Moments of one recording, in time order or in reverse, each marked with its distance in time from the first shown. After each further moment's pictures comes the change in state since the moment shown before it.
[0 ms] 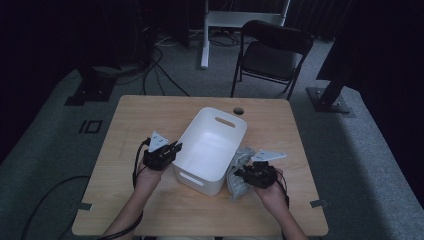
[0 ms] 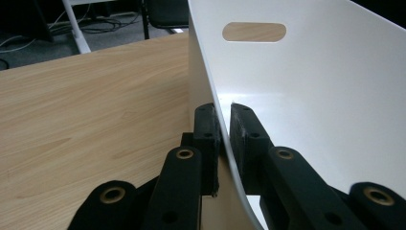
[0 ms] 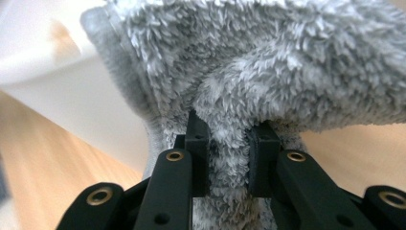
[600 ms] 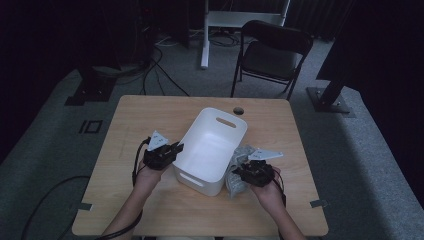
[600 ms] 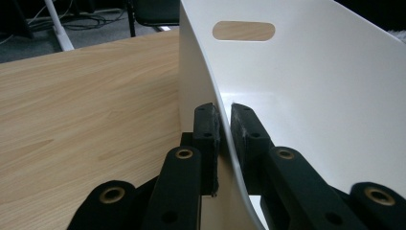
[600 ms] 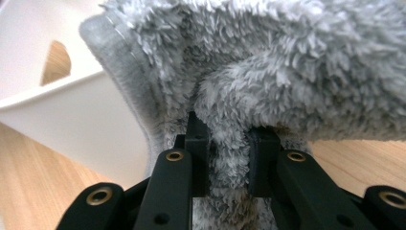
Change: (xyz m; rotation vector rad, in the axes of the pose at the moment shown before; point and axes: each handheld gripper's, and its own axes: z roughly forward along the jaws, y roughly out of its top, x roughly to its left) left arm 0.002 0.001 0.001 0.008 -0.054 -0.004; right arm 0.003 0.003 0.010 0.005 -0.036 -0.003
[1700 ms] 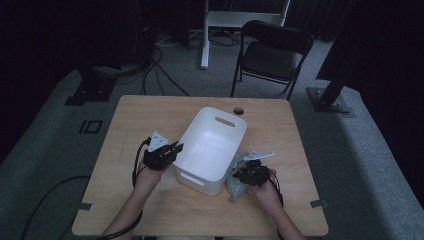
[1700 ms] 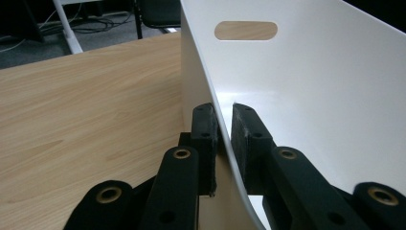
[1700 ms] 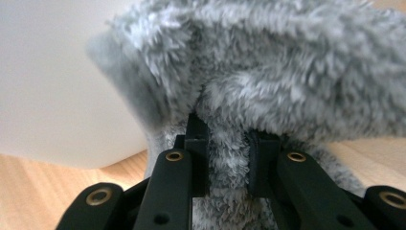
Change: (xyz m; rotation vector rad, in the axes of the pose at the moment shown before) left arm -0.002 -0.001 0.000 -0.006 0.031 0.008; right arm -0.025 -0.023 0.035 0.148 -0.017 0.056
